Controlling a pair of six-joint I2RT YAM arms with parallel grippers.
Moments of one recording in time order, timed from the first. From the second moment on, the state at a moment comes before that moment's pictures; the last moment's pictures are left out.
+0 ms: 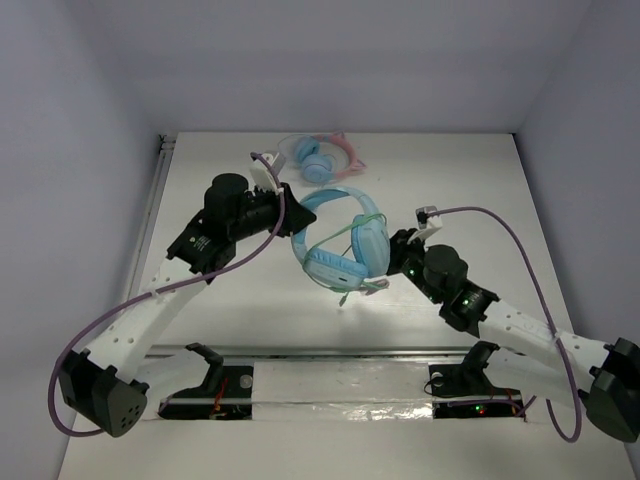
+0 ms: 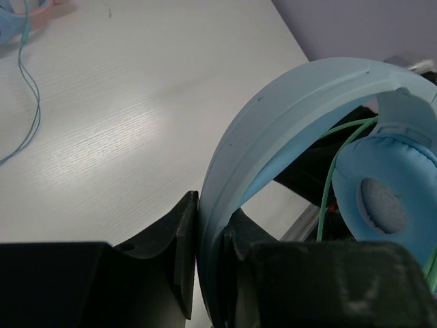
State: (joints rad) left arm -0.52 1.08 1.04 -0.29 0.37 -0.44; right arm 0.80 0.91 0.50 0.30 0.22 0.60
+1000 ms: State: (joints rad) left arm -0.52 1.04 1.04 -0.11 0.37 -0.65; right arm 0.80 1.05 0.37 0.53 0.12 0.69
